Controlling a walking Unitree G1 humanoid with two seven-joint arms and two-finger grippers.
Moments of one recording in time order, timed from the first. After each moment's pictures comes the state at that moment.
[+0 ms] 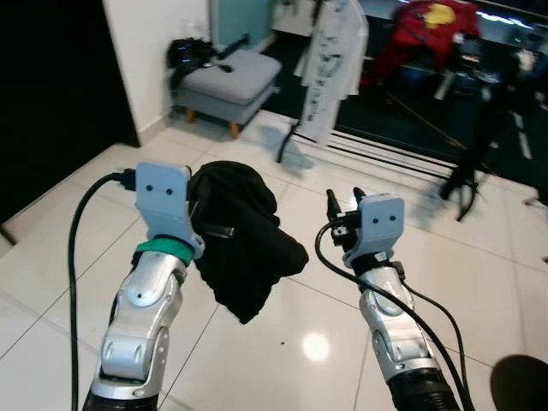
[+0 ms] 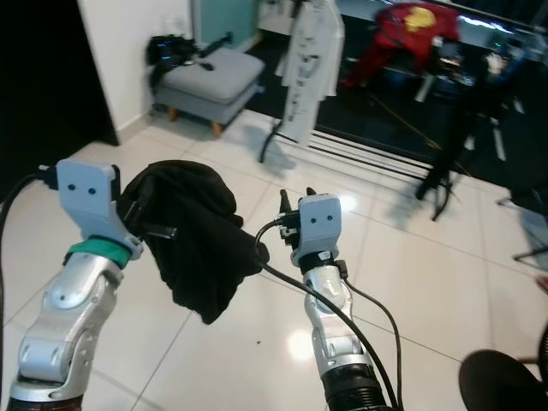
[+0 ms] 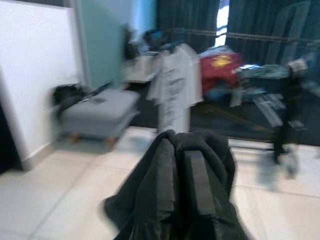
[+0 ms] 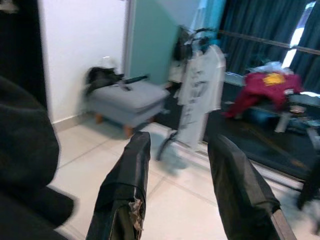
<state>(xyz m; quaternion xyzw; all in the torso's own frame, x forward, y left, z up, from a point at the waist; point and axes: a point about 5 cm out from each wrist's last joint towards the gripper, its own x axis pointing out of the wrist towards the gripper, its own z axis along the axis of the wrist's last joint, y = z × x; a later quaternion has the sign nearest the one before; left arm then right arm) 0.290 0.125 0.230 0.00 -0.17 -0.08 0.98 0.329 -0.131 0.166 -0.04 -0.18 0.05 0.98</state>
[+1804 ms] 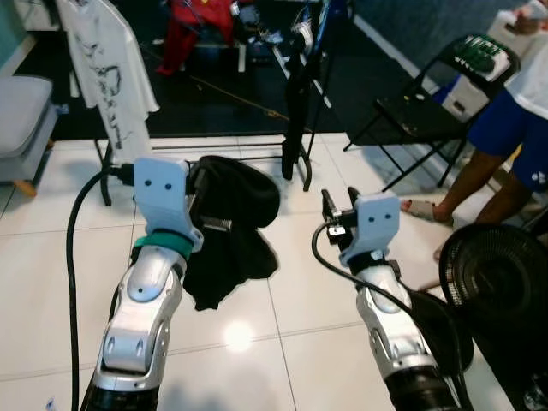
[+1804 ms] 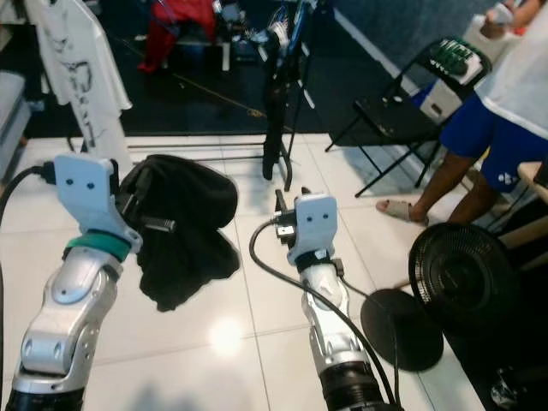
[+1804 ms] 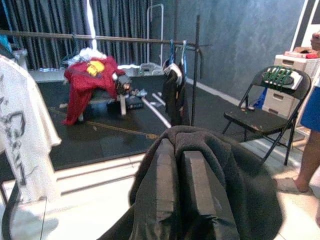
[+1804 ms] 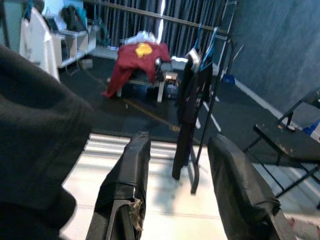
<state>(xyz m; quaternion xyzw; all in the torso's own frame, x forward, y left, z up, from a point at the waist) 0.294 0.130 0.231 0.02 -0.18 -0.06 0.98 0.331 -0.122 0.165 -0.04 -0.18 0.07 0.98</state>
